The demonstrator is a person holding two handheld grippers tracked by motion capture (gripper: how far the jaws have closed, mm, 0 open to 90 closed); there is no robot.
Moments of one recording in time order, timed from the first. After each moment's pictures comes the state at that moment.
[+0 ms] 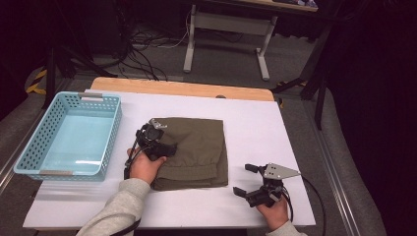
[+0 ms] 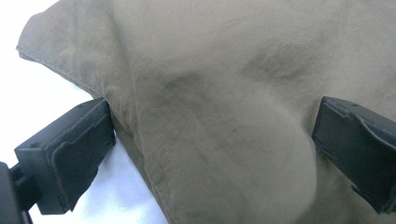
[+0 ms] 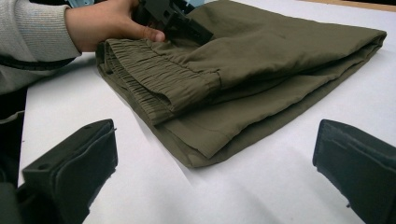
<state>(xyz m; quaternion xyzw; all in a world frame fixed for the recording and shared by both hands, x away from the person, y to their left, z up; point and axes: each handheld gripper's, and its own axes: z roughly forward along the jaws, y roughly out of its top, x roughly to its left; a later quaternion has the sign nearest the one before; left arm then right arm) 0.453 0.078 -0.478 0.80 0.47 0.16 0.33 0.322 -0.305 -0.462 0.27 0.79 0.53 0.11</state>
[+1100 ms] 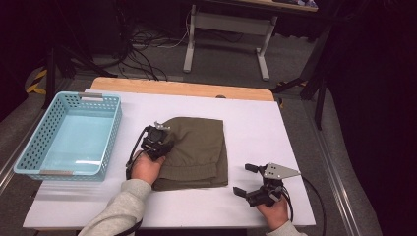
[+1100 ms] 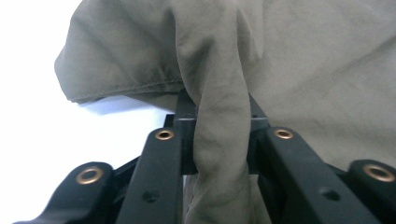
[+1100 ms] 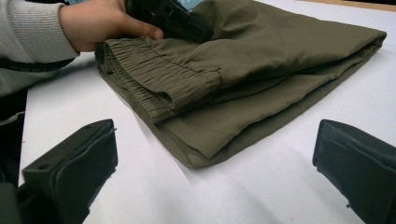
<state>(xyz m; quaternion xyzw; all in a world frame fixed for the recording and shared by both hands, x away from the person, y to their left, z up) 0.439 0.069 -0.465 0.80 0.48 0.11 0.34 0.322 -0.305 -0.463 0.27 0.79 0.54 0.11</state>
